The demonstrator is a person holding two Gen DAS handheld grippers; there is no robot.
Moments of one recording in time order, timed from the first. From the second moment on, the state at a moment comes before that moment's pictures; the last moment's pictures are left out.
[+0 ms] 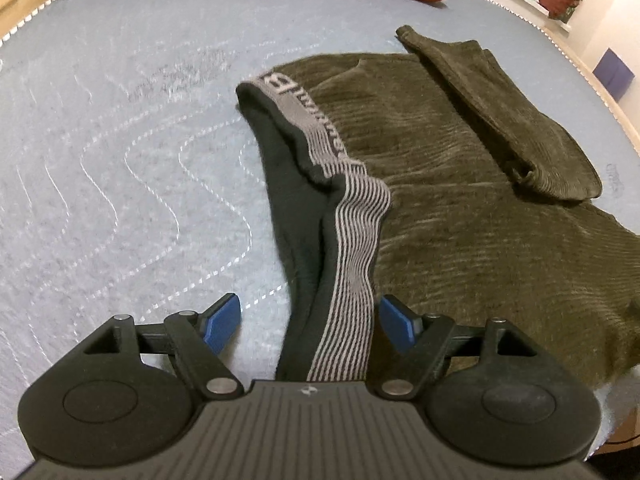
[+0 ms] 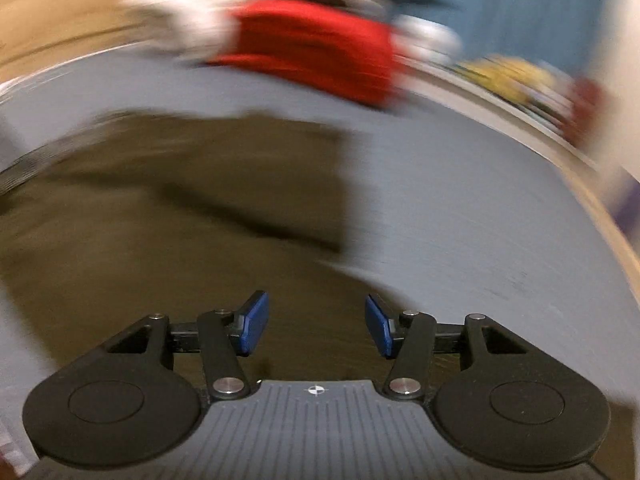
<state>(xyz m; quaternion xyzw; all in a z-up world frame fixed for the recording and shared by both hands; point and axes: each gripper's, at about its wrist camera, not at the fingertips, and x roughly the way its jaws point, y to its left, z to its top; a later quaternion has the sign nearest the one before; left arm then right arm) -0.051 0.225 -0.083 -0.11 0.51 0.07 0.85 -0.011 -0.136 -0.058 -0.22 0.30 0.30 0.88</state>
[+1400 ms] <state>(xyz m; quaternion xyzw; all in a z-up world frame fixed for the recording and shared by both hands) -0.084 0.185 -0.026 0.05 0.42 0.12 0.90 -0.076 -0.005 -0.040 -0.27 0.27 0.56 0.73</state>
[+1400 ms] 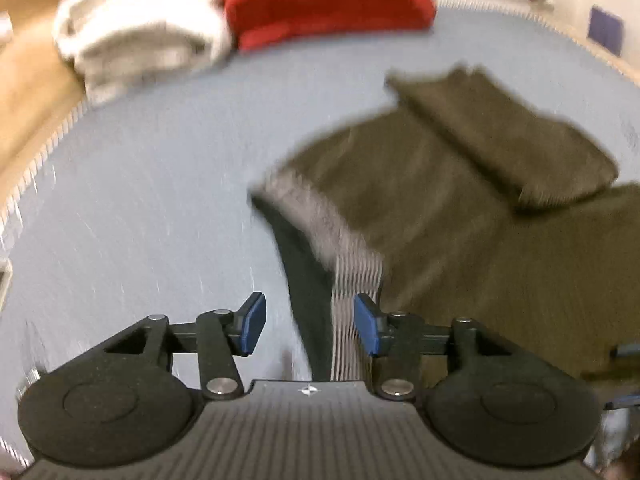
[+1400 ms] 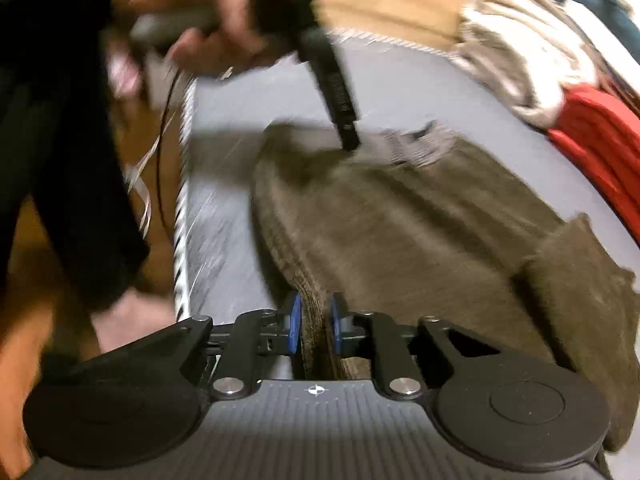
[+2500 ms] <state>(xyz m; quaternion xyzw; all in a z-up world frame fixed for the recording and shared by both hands) 0.029 0.024 0.025 -0.06 0.37 0.05 0.92 0.150 -0.182 -0.005 0.01 0.36 0.13 0.92</state>
